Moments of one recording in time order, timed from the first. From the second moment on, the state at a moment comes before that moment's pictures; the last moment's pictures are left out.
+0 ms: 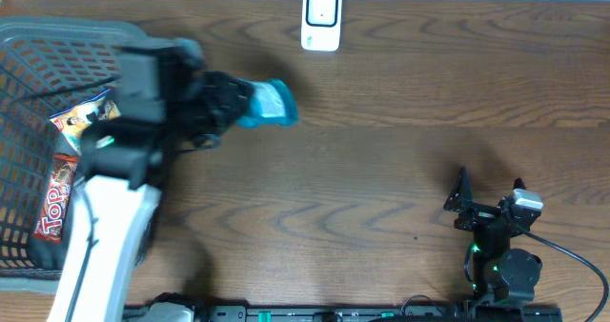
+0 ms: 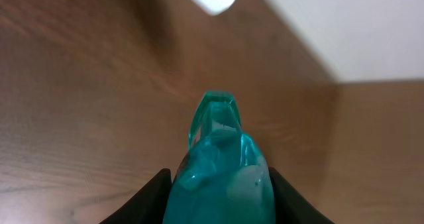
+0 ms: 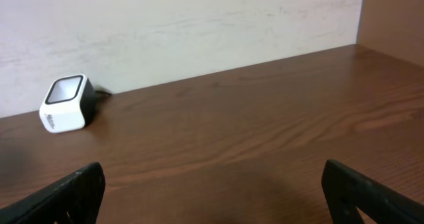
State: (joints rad) left arm -0.22 1.31 1.41 -0.92 0.34 -0.82; right arm -0.07 0.01 0.01 -0.06 0.07 0.19
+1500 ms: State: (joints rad) left arm -0.57 1.79 1.41 -0.97 -0.24 -1.31; right arm -0.07 0.01 0.01 -0.06 0.07 0.19
